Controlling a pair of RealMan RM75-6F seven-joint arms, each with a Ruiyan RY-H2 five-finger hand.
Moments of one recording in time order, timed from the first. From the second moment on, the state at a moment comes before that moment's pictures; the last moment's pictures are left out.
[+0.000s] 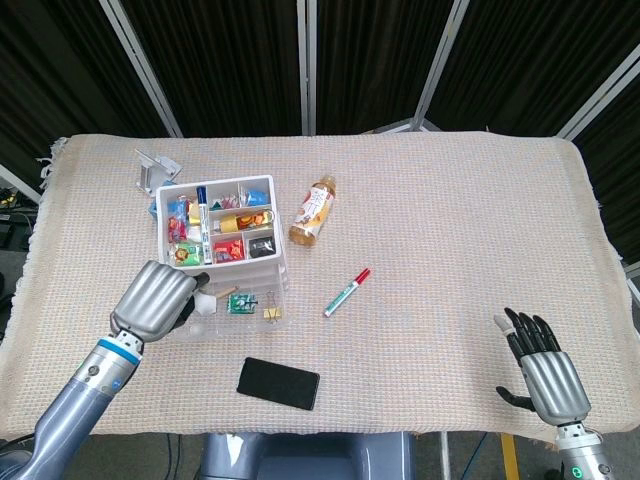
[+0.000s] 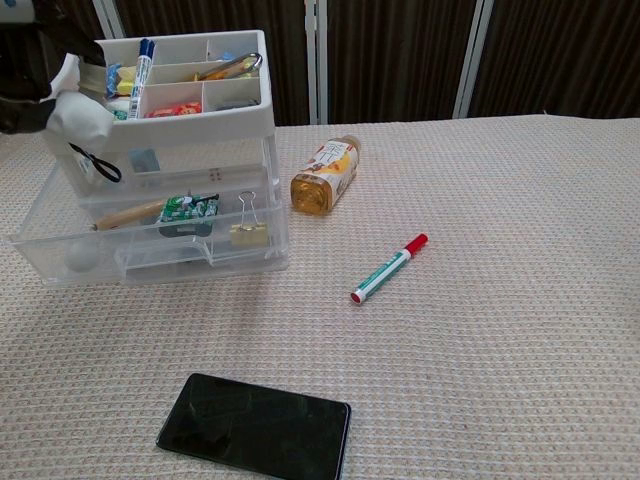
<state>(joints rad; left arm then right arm) -0.73 -0.96 -0.04 -2.30 1.03 1.25 0.74 0.08 -1.18 -0.04 -1.65 -1.63 1.44 -0.12</state>
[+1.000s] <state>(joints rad) -0.48 -0.99 0.07 -1.93 1.28 1.23 0.36 0.08 -1.19 -0.03 -1.64 -1.61 1.43 -0.15</state>
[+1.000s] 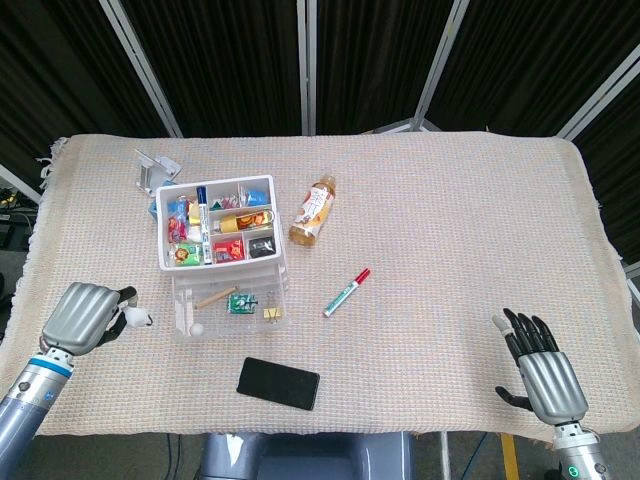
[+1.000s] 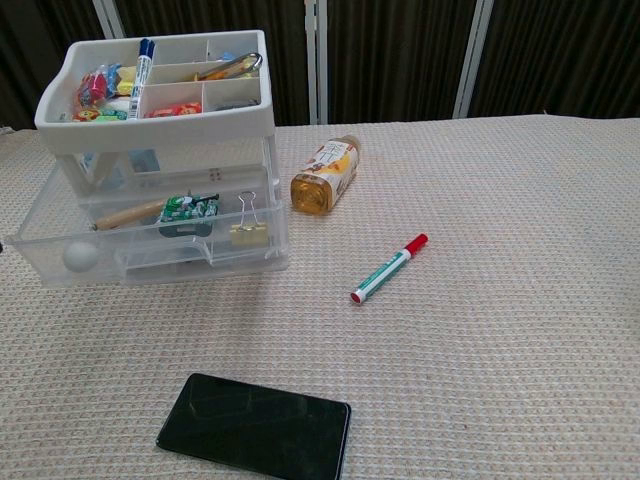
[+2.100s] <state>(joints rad) -0.18 -1.24 0.09 -1.72 1.48 1.61 0.26 0.07 -1.20 -0.01 -1.63 -1.61 1.47 -0.13</state>
